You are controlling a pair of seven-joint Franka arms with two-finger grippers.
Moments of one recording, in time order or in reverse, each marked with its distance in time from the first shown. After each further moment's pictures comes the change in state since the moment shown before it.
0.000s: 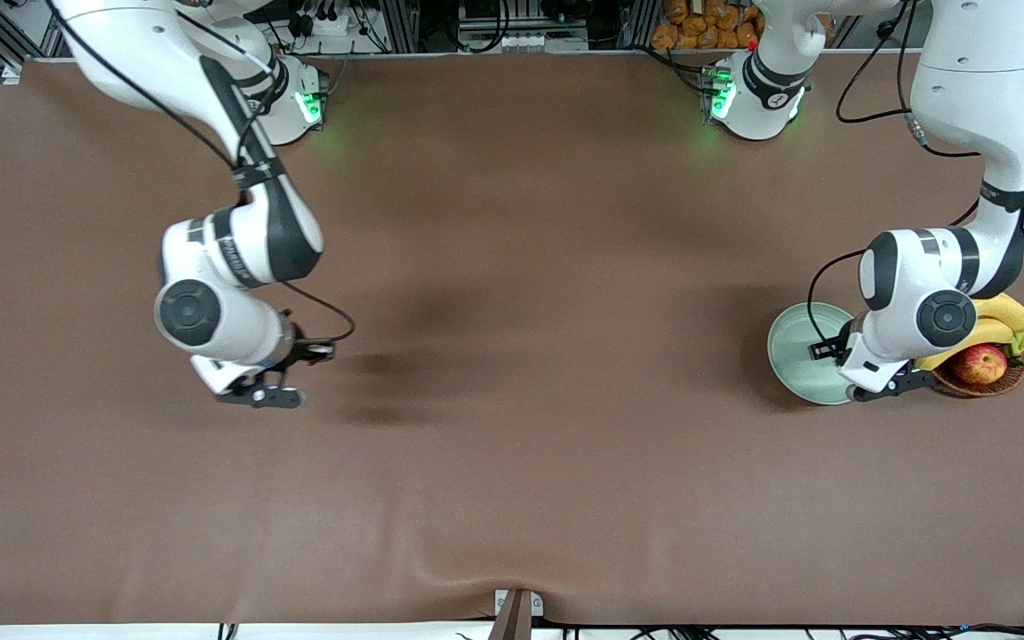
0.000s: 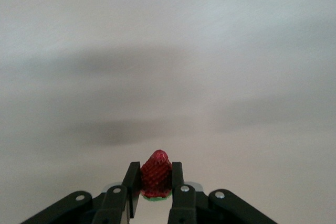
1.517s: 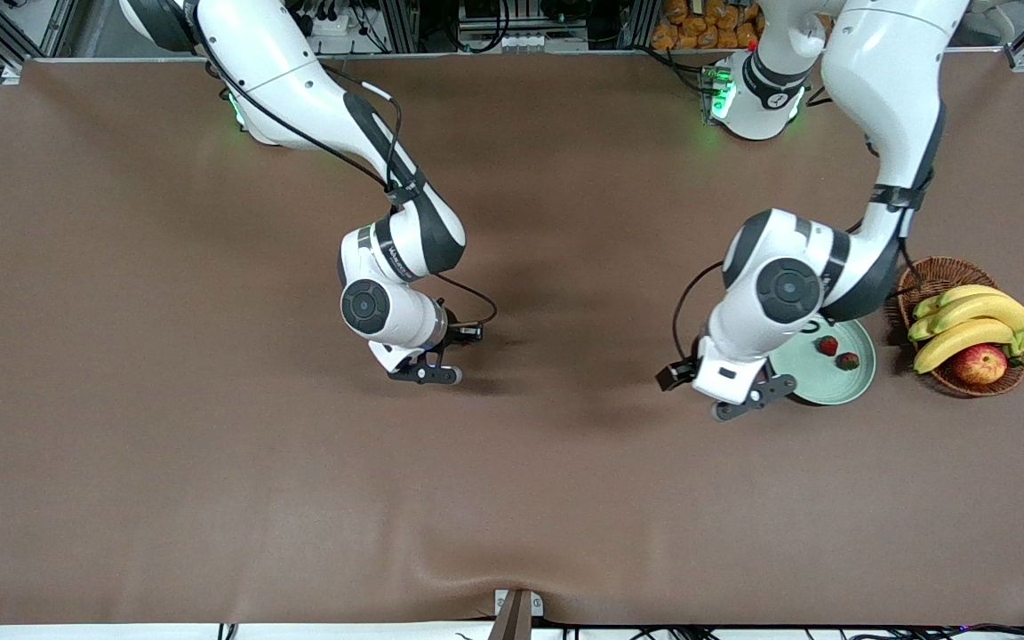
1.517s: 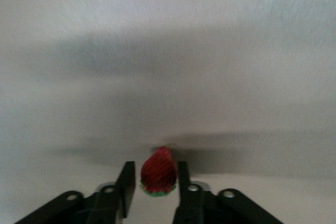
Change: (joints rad) left arm -0.153 0.027 -0.309 0.296 -0.005 -0.071 -0.571; right arm 0.255 0.242 -0.009 0.092 0.358 0.248 0.006
